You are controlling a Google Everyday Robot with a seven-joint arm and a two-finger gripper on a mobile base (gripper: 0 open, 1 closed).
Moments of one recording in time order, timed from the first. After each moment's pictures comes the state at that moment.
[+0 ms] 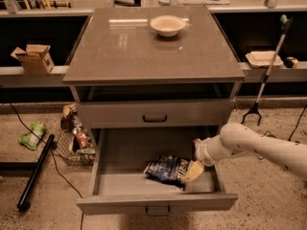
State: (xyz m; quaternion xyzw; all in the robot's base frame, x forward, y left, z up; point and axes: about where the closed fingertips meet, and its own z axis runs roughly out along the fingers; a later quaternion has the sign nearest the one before) arm 0.557 -0.145 0.481 -0.53 0.80 0.18 0.24
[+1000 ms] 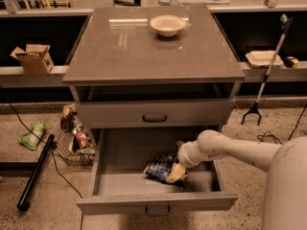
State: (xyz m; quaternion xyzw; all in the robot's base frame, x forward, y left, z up) arm 0.596 -0.090 0.412 -0.56 0.77 0.16 0.26
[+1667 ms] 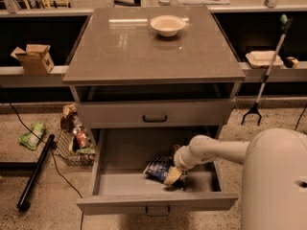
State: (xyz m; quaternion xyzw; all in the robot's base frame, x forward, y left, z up) arm 0.606 -0.081 0.360 -0.57 0.78 0.14 0.24
